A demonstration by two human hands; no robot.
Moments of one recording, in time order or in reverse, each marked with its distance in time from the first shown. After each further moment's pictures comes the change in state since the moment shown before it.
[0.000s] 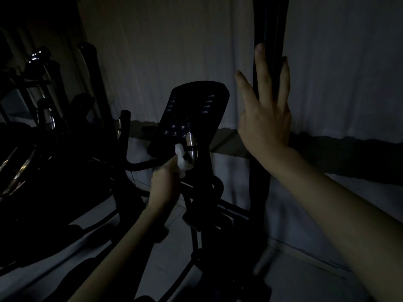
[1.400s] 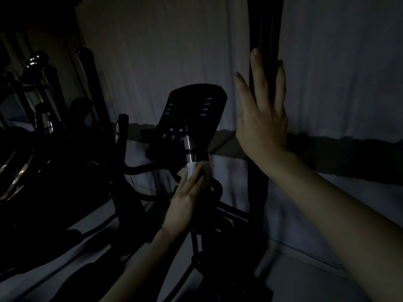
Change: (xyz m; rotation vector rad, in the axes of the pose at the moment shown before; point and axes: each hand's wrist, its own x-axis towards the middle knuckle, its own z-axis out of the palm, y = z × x) left_hand -0.038 0.034 0.017 -0.003 -0.075 0.410; right_hand 0.001 0.003 0.002 0.043 0.037 -0.025
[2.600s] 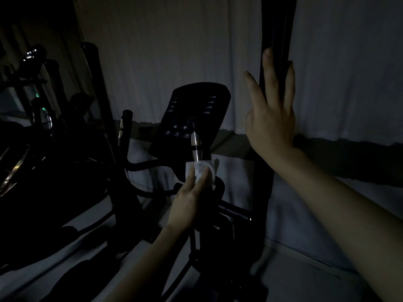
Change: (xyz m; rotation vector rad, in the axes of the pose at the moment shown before) left_hand -0.012 0.008 -0.010 -0.107 -0.071 -0.216; right_hand -0.003 -0.003 -0.002 -0.052 -0.023 0.015
